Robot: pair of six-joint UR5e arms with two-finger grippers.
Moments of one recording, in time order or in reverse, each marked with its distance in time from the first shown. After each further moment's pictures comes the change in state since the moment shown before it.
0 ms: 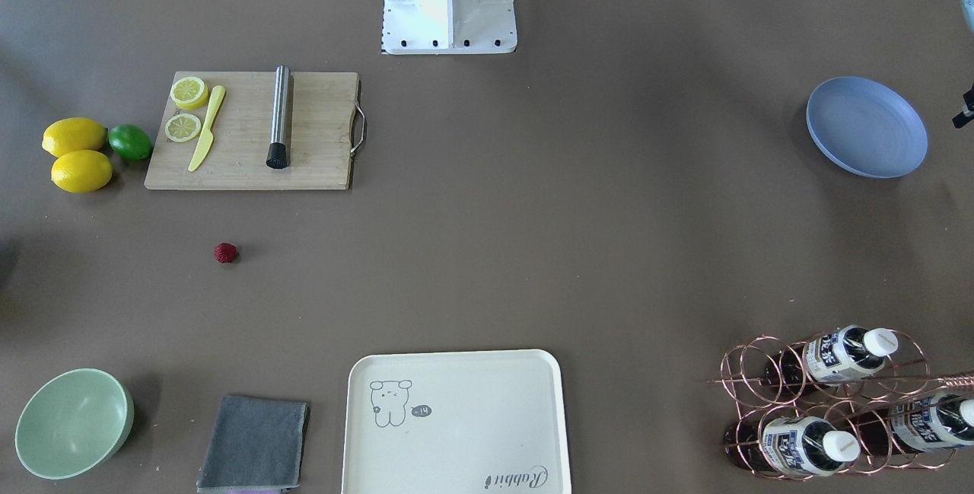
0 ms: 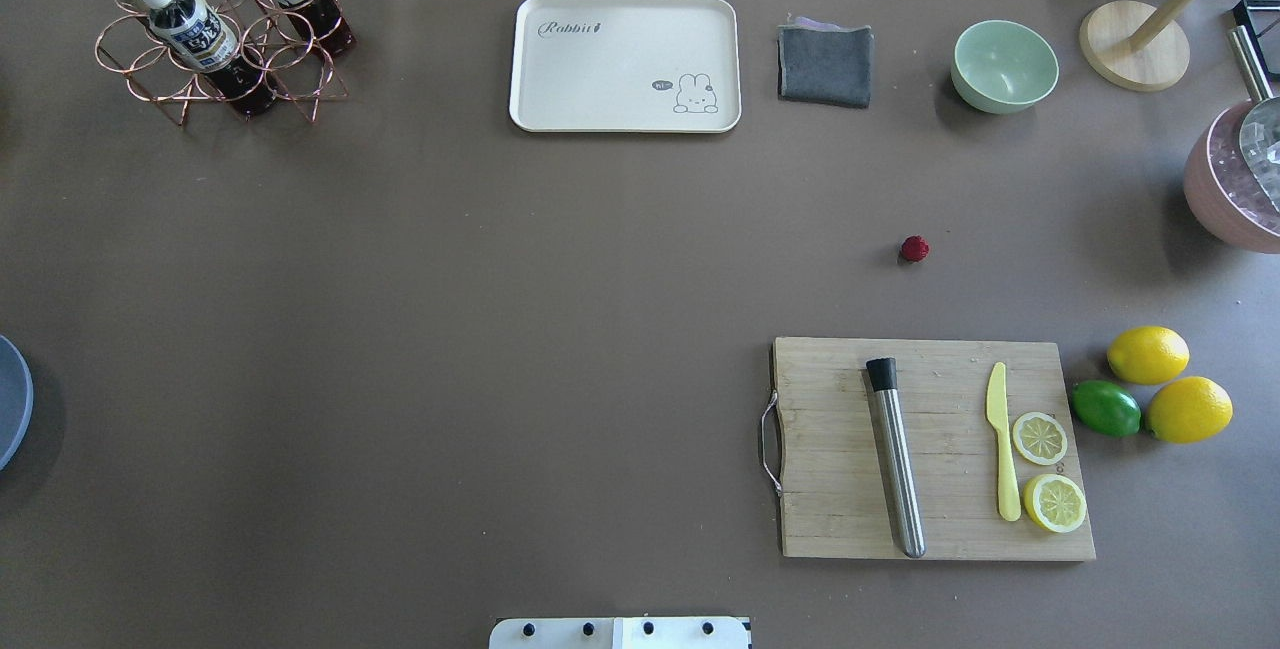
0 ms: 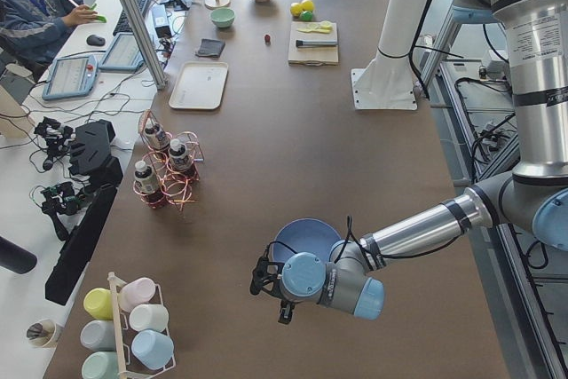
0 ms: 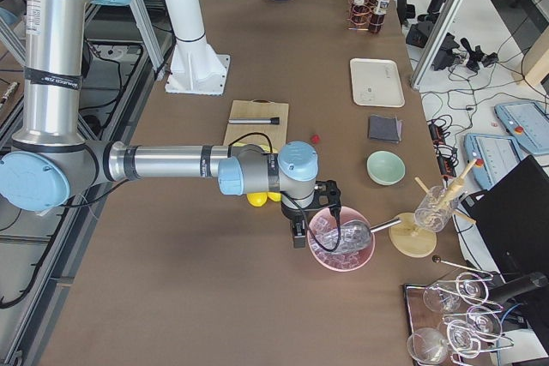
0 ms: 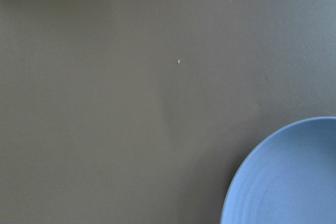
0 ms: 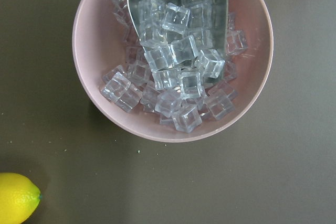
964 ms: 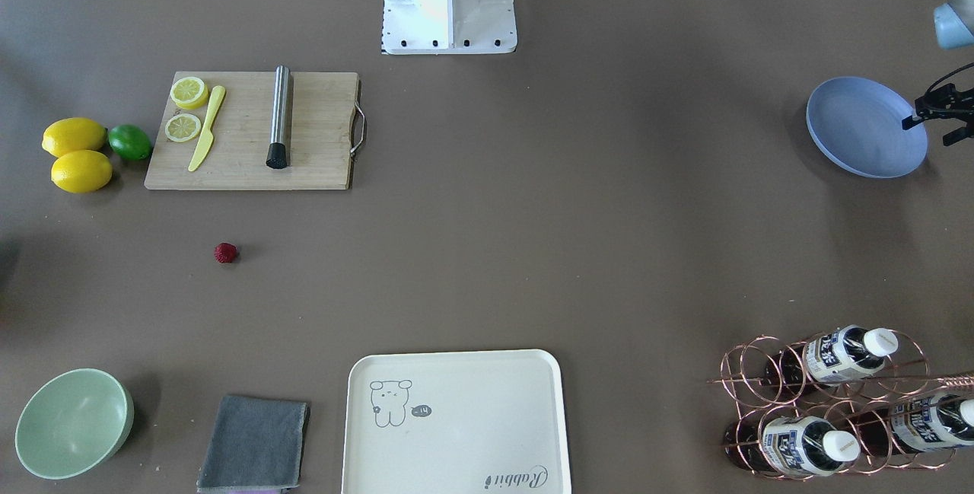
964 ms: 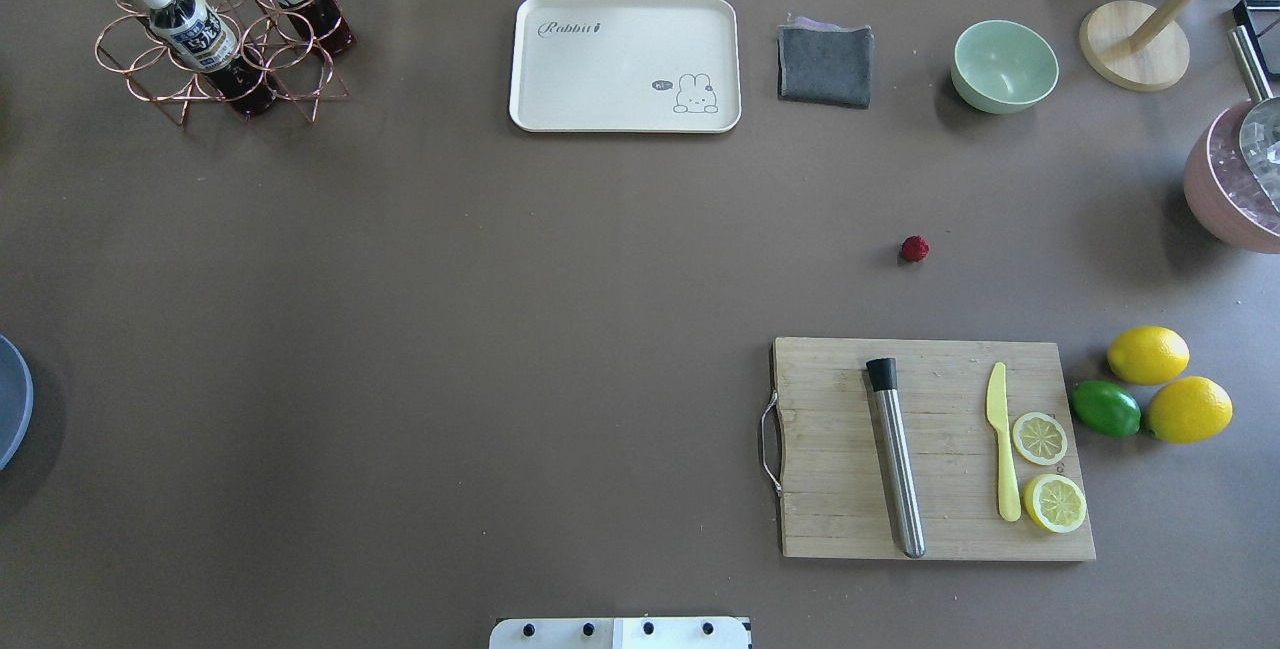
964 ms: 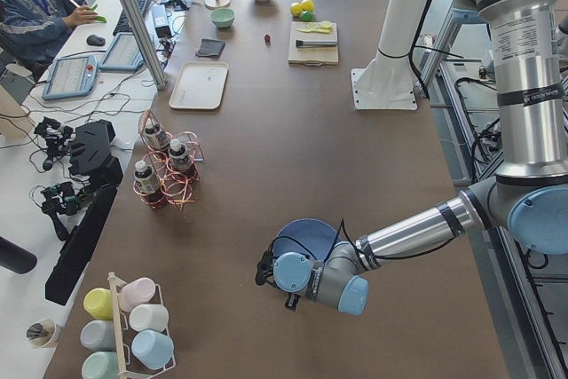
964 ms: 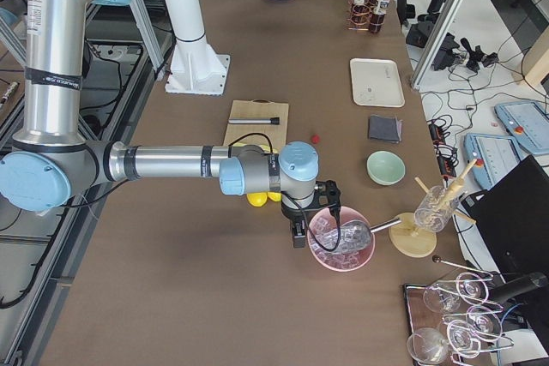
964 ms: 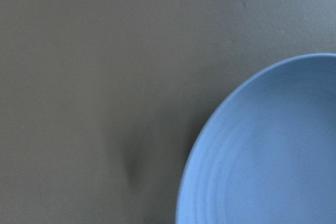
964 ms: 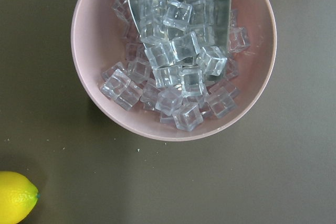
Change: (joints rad) left arm 0.145 -0.039 0.074 0.000 -0.088 -0.003; right arm -0.010 0.000 -0.003 0.001 -0.007 0.001
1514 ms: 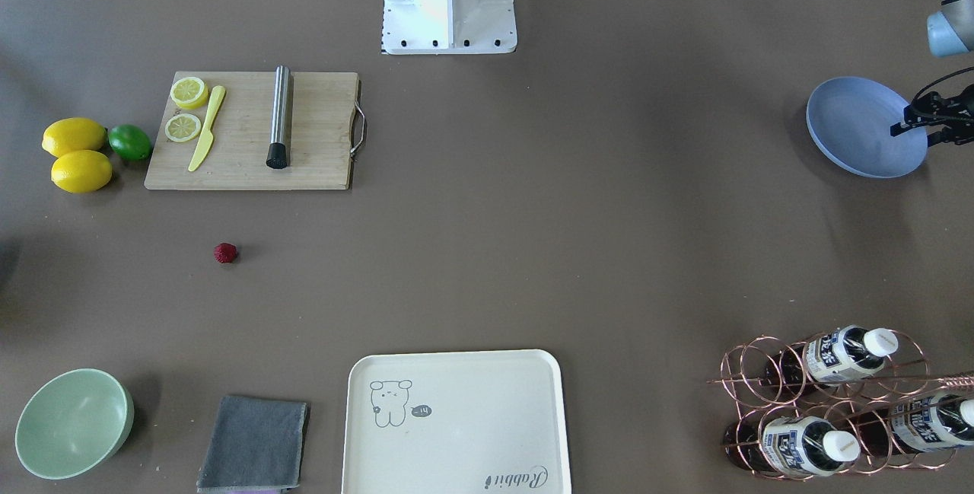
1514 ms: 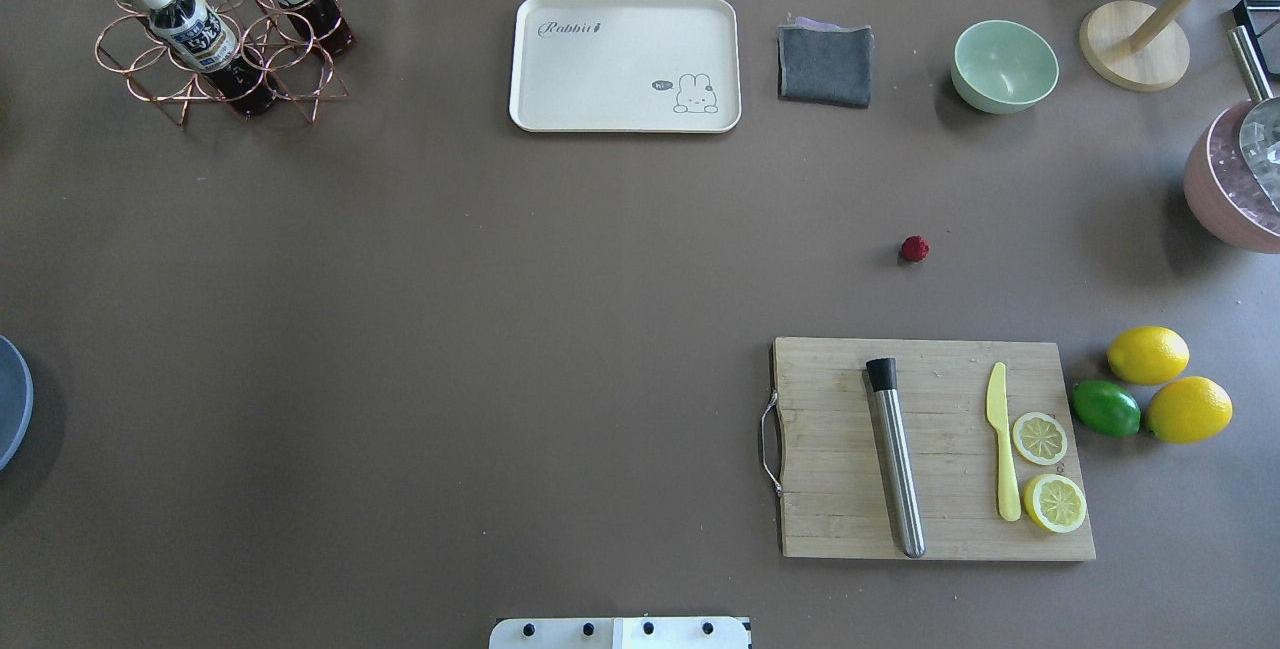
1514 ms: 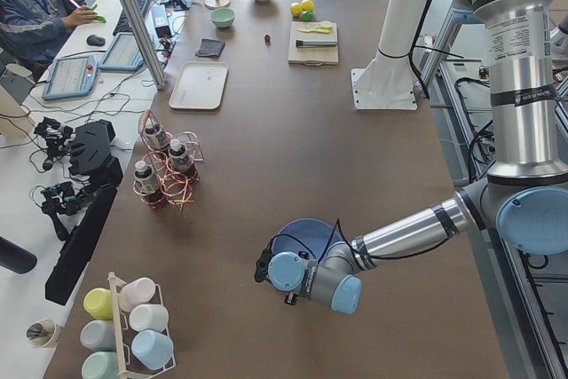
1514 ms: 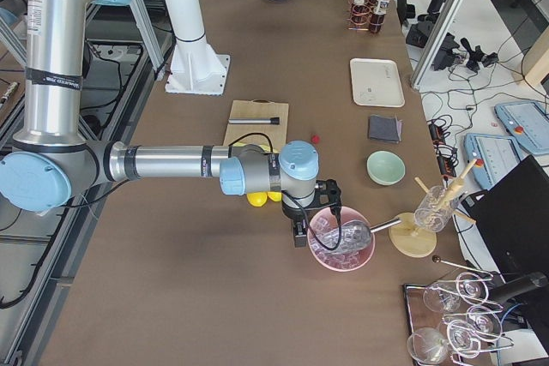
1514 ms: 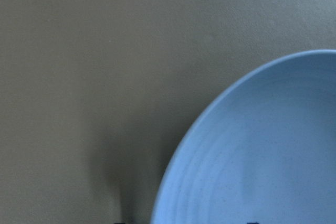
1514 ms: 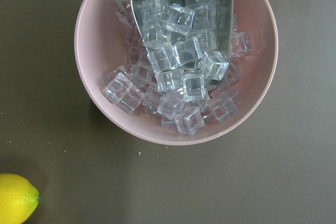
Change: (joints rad) left arm 0.024 -0.019 0.029 0.002 -0.050 0.001; right arm -0.002 0.001 0.000 0.020 -0.001 0.002
